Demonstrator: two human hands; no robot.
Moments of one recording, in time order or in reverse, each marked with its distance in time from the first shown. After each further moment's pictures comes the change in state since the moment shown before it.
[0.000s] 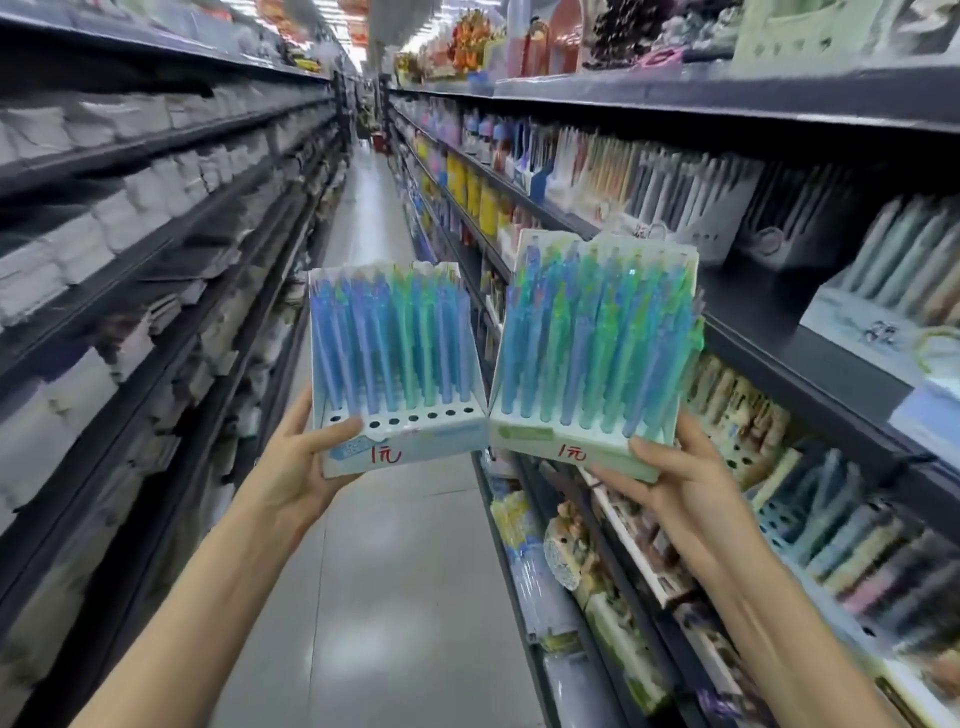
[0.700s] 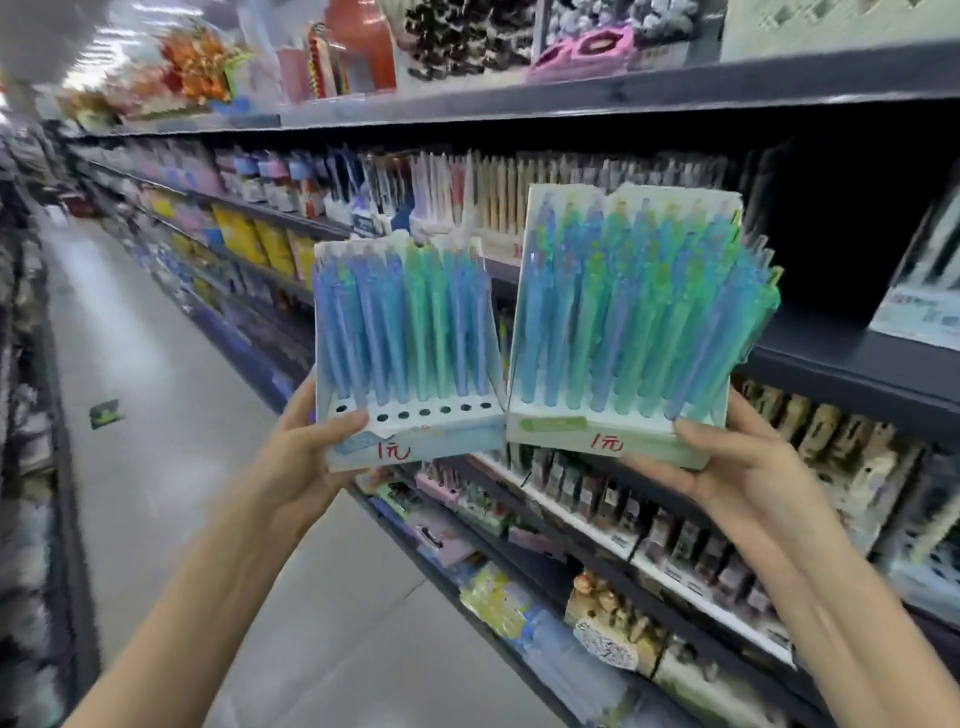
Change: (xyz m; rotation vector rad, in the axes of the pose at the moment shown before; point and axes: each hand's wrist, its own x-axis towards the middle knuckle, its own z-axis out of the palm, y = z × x) left_hand 0.361 0.069 0.046 0.155 -0.718 -0.150; right_hand 0.187 0.018 0.089 0.040 0.418 -0.307
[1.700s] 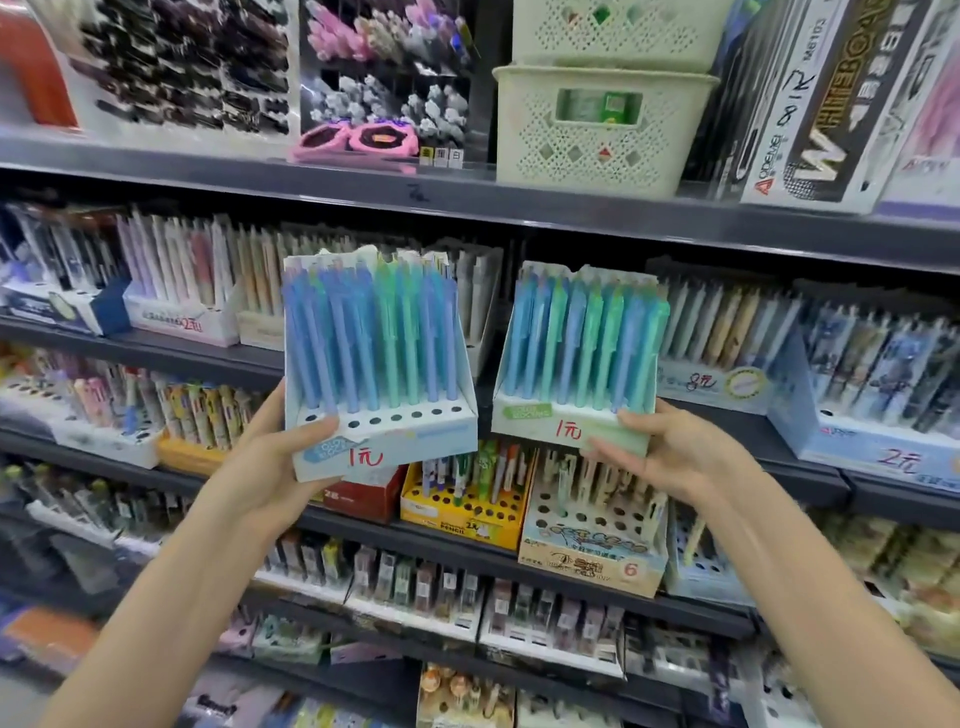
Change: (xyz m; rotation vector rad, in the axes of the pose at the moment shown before) left_hand 0.165 -0.018 0.099 -0.231 -0.485 -0.156; right_hand 0.052 -0.091 -0.039 -0.078 0.672 0.060
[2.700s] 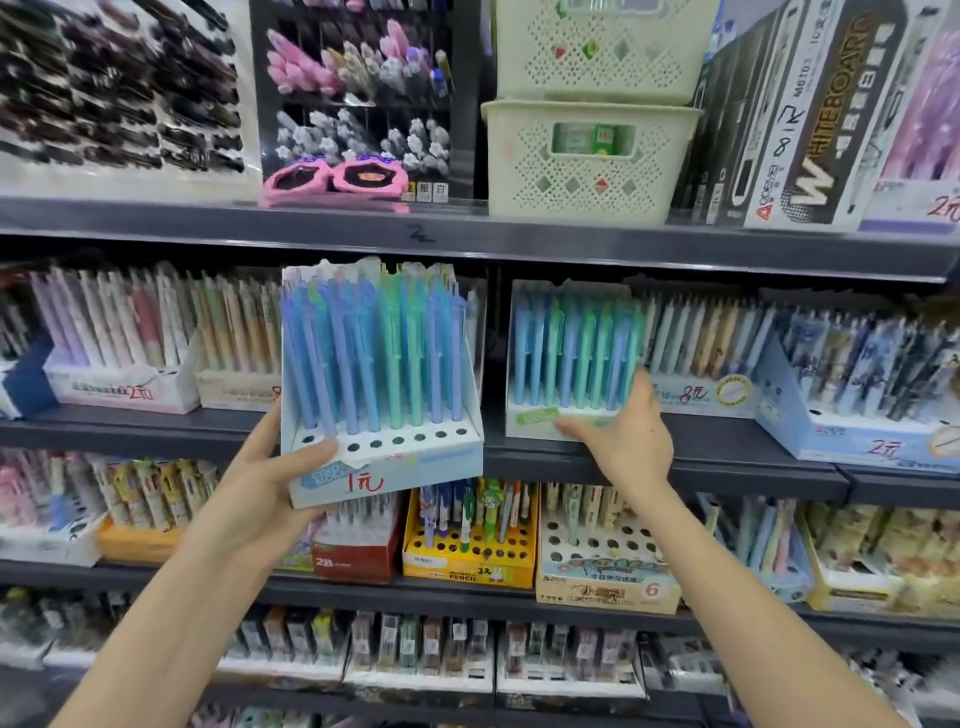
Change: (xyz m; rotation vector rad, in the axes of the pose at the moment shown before) left_hand 0.050 0.027 -0.025 0.024 -0.173 -0.040; right_hand 0.057 0.029 0.048 -1.118 0.719 -0.592
